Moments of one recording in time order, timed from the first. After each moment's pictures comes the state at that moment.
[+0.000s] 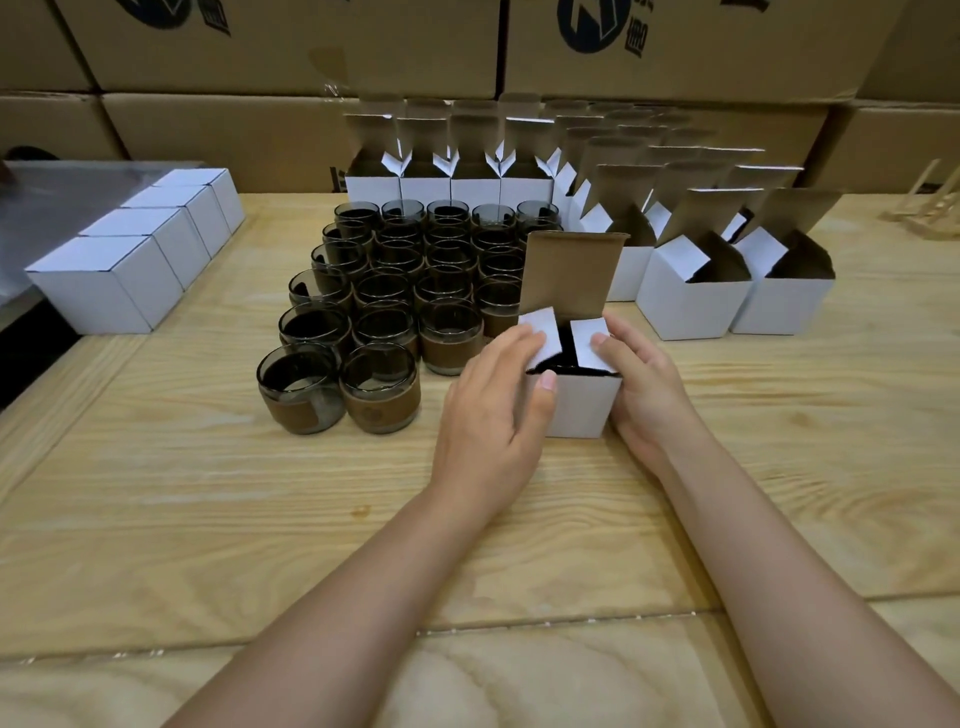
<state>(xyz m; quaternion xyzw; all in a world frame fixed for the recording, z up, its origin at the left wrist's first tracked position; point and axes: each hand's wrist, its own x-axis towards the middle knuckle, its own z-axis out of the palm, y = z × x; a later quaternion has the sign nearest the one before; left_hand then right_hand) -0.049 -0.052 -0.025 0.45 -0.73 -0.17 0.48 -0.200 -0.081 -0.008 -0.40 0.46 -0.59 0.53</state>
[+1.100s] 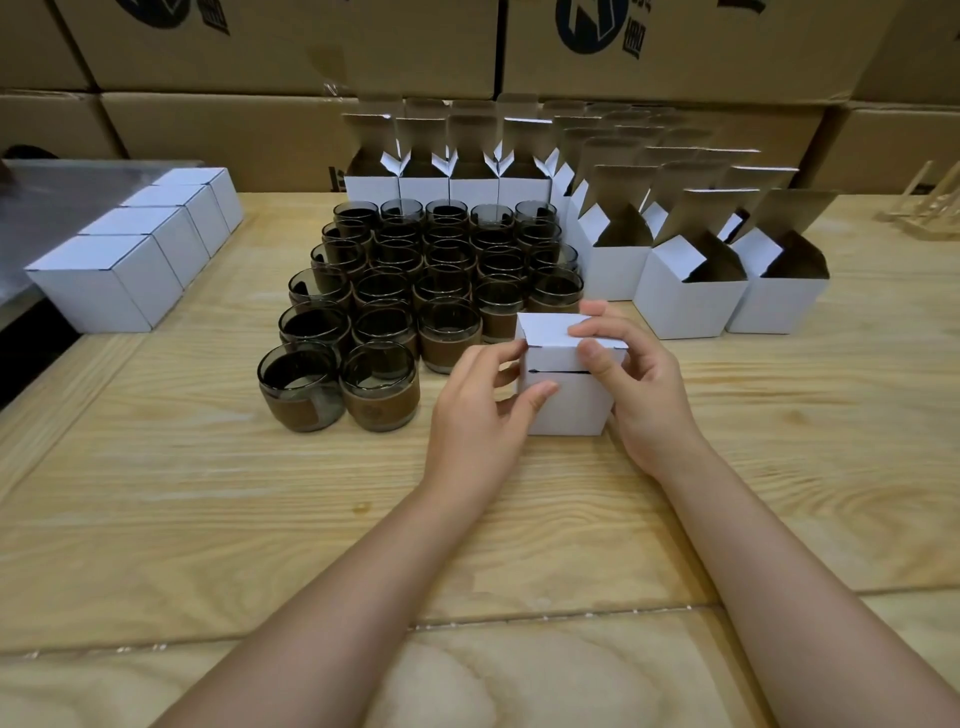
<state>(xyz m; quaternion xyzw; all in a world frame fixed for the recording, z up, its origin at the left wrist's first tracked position) -0.050 -0.058 -0.030 0.46 -0.65 -0.24 0.55 -0.201 -0.070 -0.012 -0.59 0.40 -0.59 0.38</state>
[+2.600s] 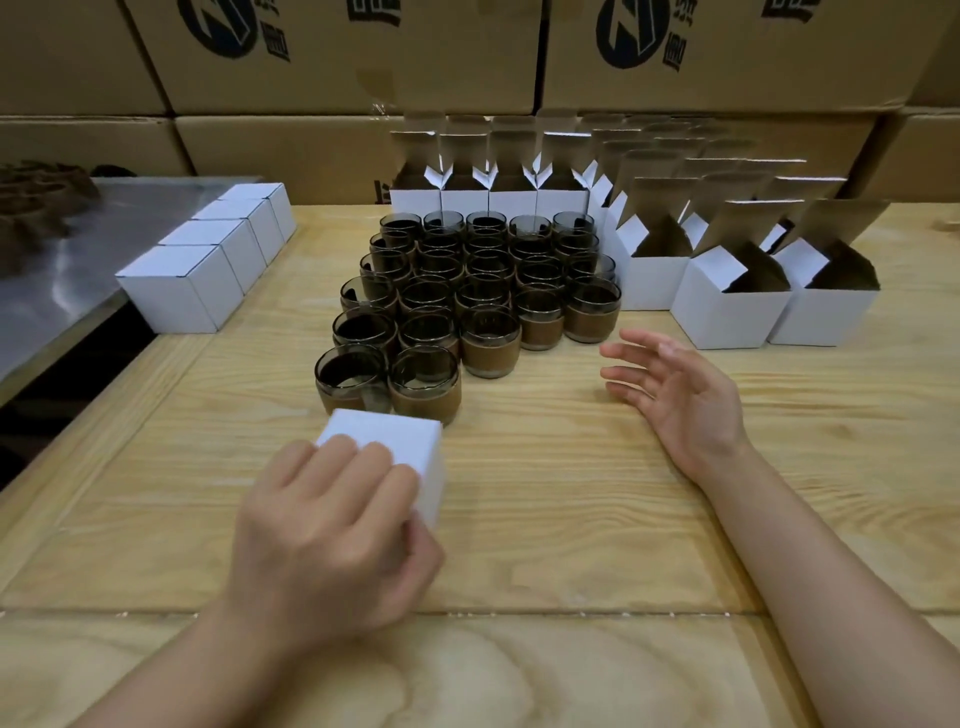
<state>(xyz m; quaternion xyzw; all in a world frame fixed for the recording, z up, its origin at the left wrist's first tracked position) 0.069 0.038 0.008 0.40 -0.80 0.33 0.31 -0.215 -0.081 -0.017 -0.44 0.38 -0.59 0.56</state>
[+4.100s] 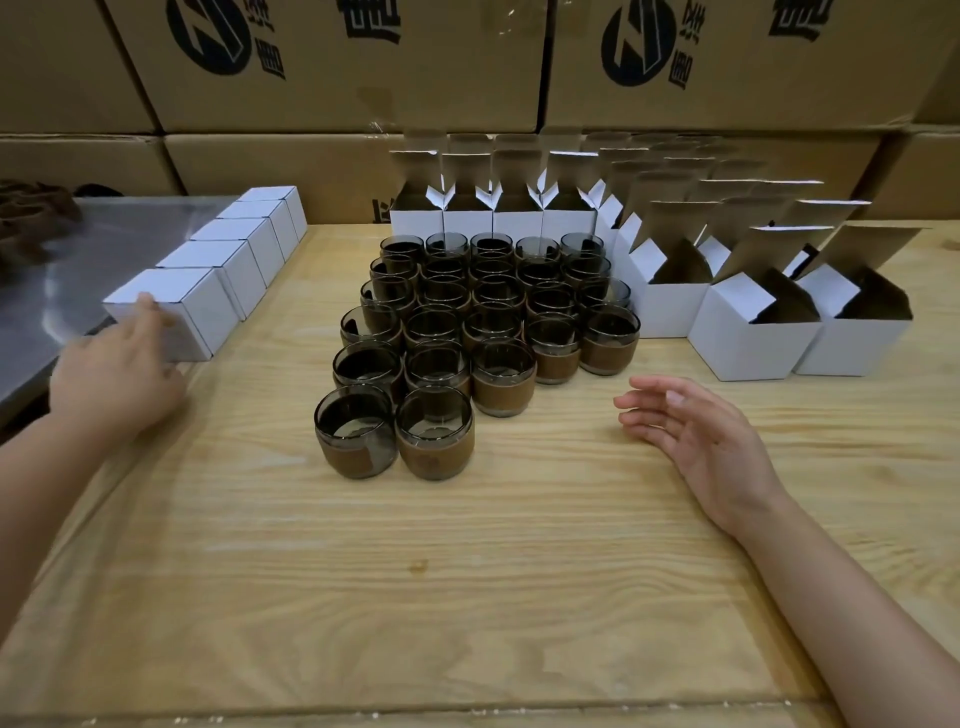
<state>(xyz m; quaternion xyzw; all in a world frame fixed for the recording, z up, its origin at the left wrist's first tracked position) 0.304 -0.162 -0.013 0.77 -0.62 0.11 0.14 -0.216 -0.089 -0.026 -0.48 0.39 -0.57 0.54</state>
